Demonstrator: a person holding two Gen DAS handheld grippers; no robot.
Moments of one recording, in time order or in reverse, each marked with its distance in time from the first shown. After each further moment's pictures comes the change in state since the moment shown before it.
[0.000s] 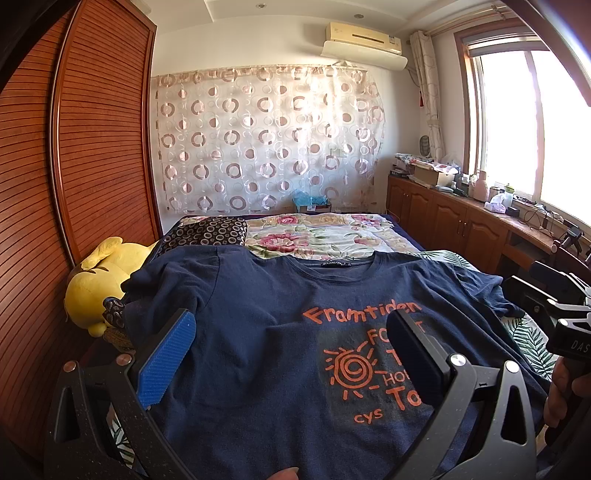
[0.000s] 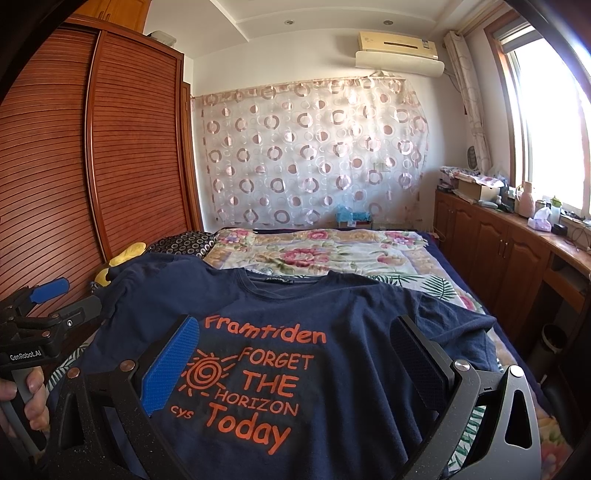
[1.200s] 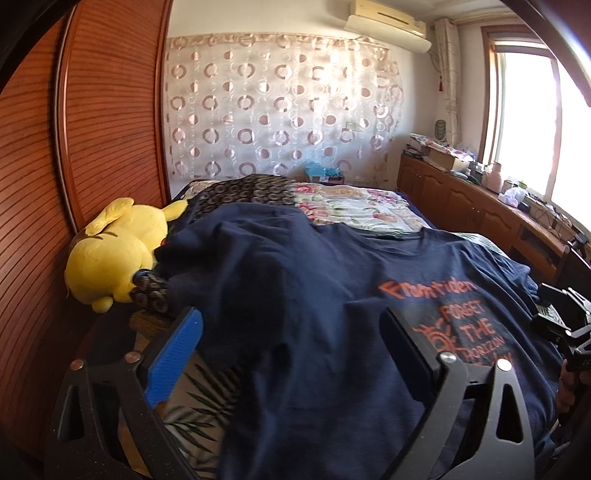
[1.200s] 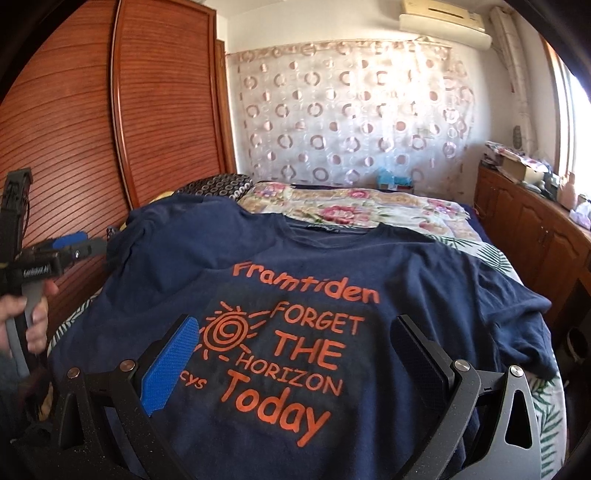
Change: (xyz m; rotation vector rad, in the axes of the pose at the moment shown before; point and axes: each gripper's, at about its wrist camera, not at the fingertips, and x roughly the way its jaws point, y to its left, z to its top) left arm 0.049 0.109 -0.009 -0.072 0.119 -0.011; right arm 0.048 0.012 -0.005 -0.075 0.169 0.150
